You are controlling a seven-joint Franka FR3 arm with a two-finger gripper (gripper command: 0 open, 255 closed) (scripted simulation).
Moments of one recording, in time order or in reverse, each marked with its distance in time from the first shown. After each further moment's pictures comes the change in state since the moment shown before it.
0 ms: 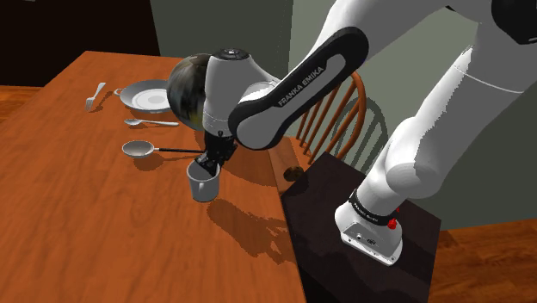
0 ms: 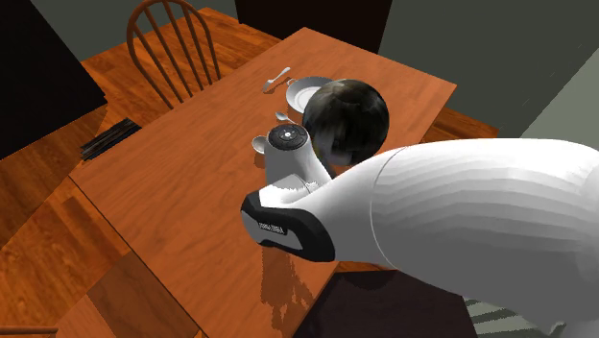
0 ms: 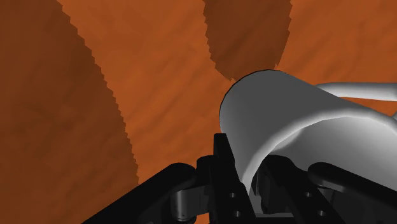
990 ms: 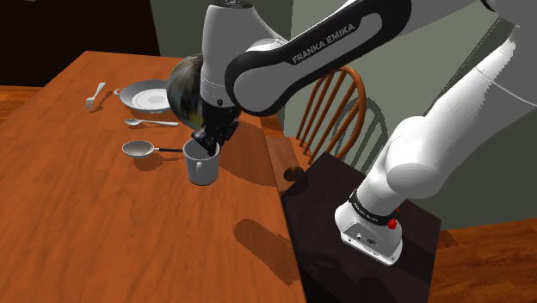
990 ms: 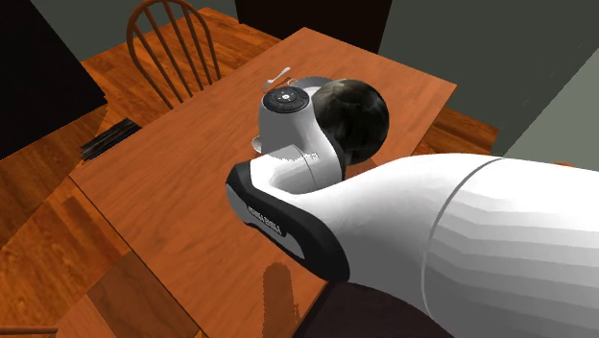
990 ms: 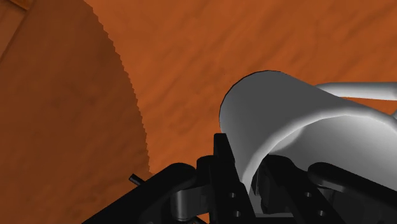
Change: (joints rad) arm 0.012 -0.165 -0.022 0.072 0.078 -0.228 -0.057
